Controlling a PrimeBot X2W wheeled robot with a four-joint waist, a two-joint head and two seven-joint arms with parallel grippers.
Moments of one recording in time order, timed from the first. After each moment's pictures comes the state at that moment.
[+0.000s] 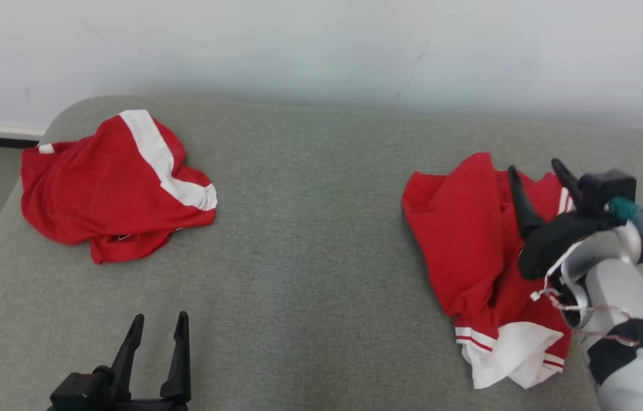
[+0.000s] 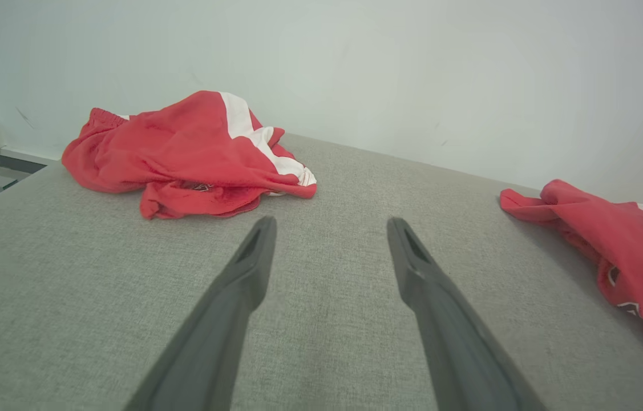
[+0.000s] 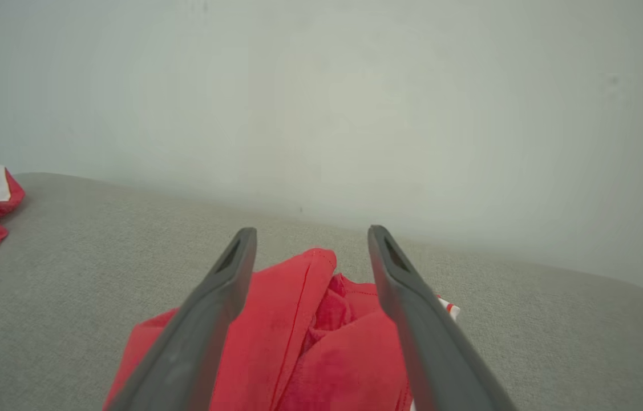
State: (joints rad) left arm -0.04 0.05 -0.01 0.21 -0.24 -0.13 -0.26; right arm -0.61 -0.21 0.11 0.67 0.17 0.13 -0.10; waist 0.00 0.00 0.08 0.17
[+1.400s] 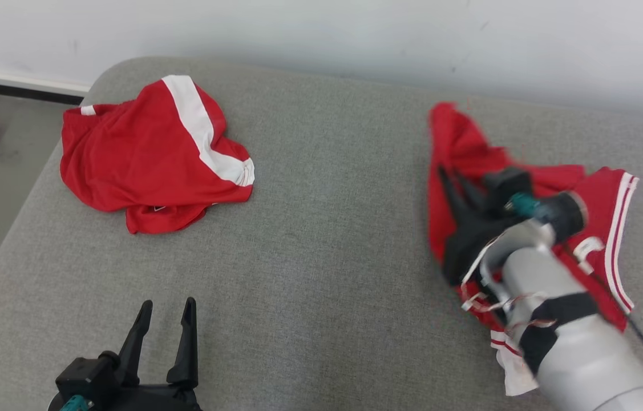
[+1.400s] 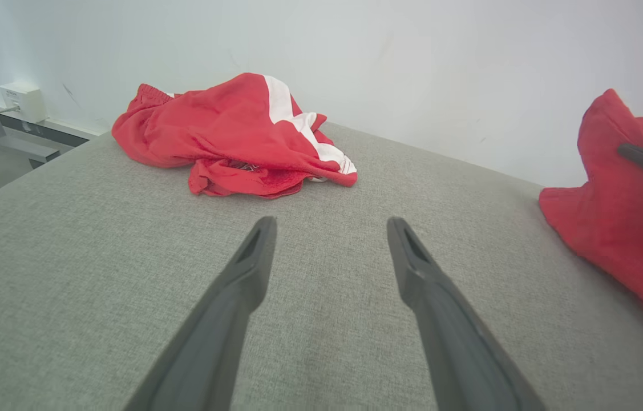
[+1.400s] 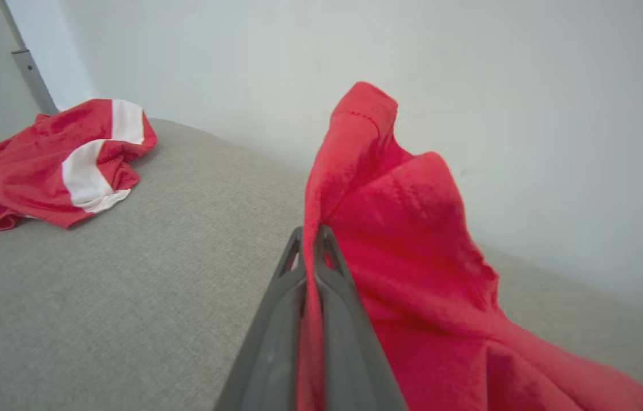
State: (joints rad) left arm -0.09 0.05 -0.04 0.24 -0.29 -0.13 -0.26; right arm -0.83 -0.13 0.45 1.00 0.25 0.13 -0.25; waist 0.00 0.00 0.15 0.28
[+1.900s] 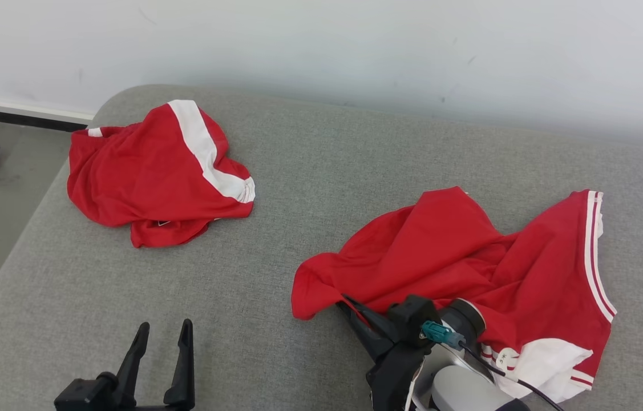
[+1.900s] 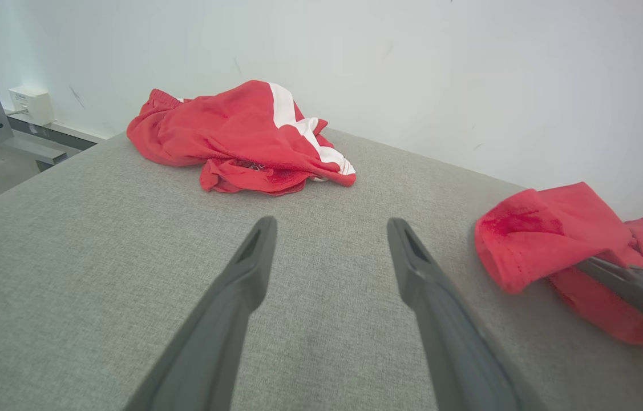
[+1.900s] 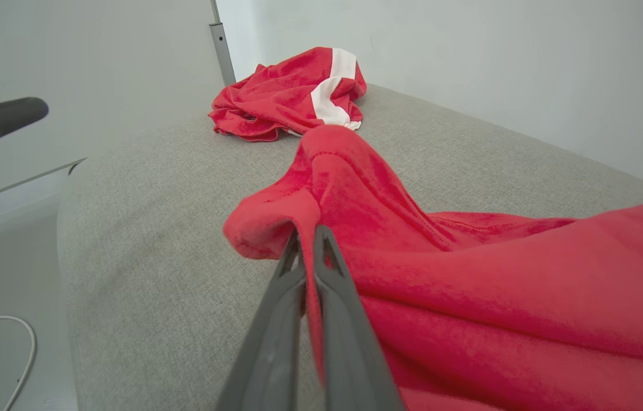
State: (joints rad) left arm -0.03 0.05 -0.03 0.23 -0.28 -0.13 -0.26; right arm -0.56 -0.10 0.82 0.76 0.42 0.13 -0.26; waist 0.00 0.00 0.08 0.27
